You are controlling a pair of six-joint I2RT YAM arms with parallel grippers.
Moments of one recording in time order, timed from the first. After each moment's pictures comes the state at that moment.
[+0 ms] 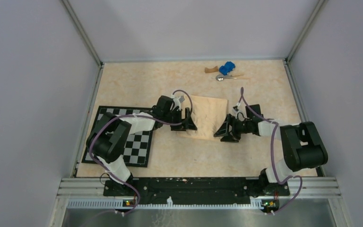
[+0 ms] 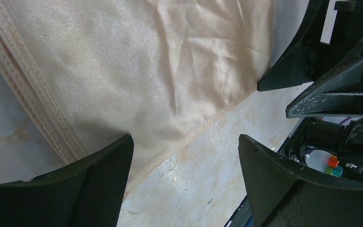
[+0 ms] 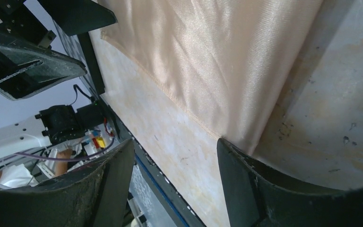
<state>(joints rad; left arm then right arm) -0.54 1.72 0.85 0.08 0.55 -0.57 0.18 1.53 0.57 -0.07 -0.83 0.55</state>
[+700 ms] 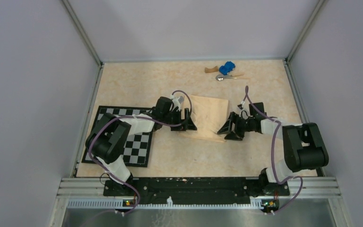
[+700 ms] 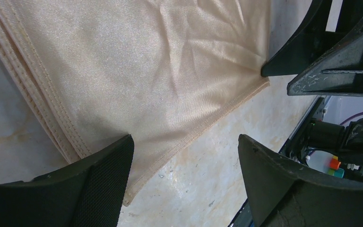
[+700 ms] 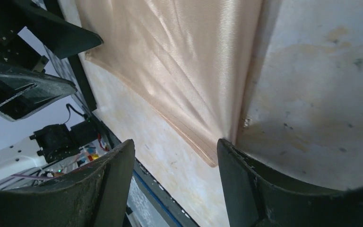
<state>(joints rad) -0.54 1.71 0.81 0.15 0.54 -0.58 0.14 1.53 0.60 -0.13 -0.76 0.54</state>
